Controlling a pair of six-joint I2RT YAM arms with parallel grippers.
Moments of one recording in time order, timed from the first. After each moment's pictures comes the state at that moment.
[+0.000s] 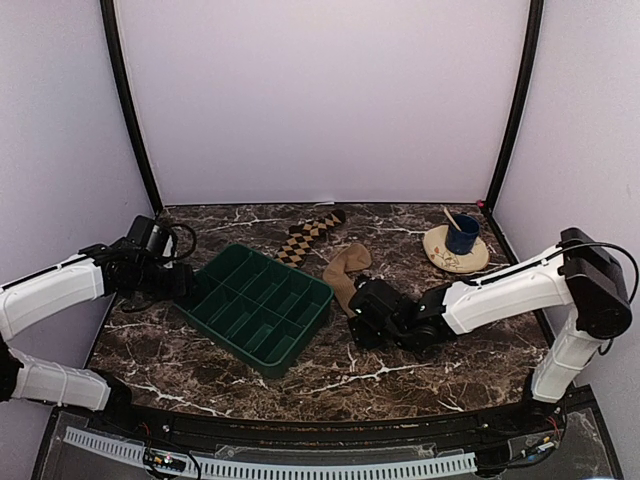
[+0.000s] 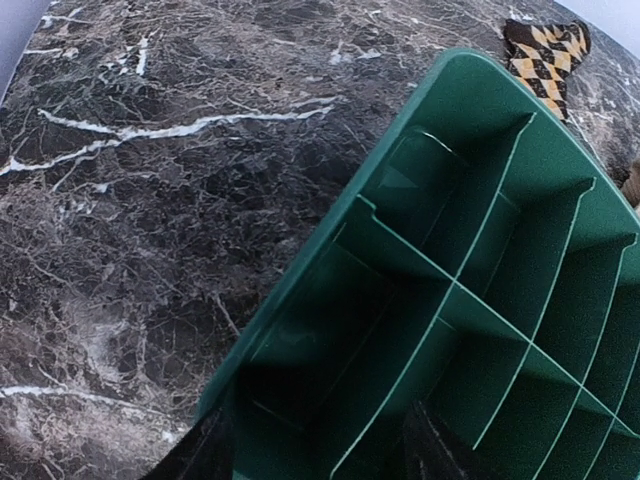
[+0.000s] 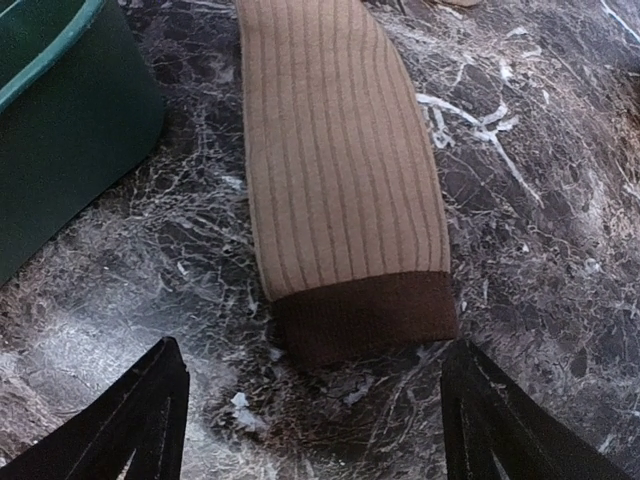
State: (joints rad) left arm -0.37 1.14 0.76 -0.56 -0.11 -0.48; right arm 1.12 1.67 0.89 -0.21 0.53 0.52
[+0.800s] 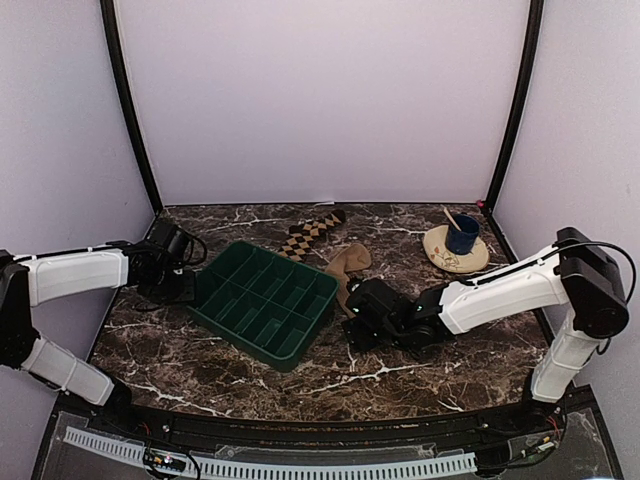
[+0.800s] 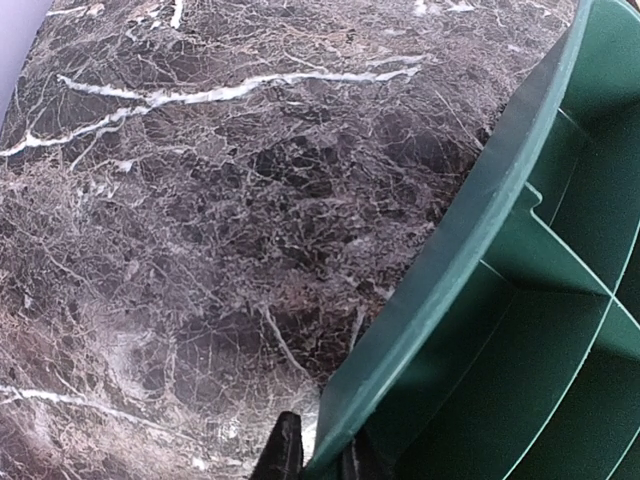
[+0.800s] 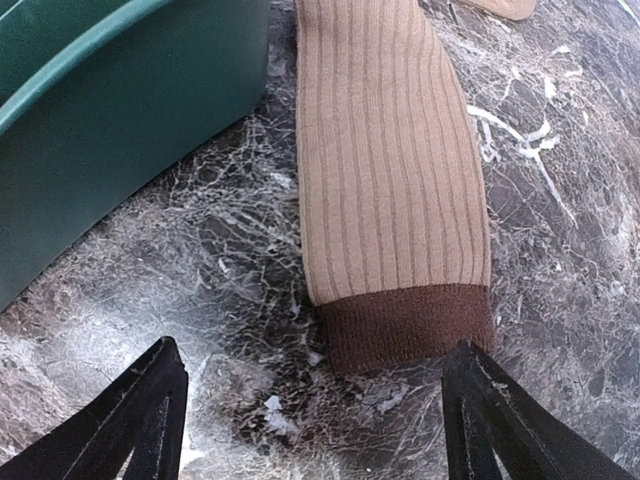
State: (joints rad) left arm -0.37 1.35 0.79 -0.54 -0.26 -0.47; right arm 1.12 1.70 0.91 -0.18 0.47 0.47
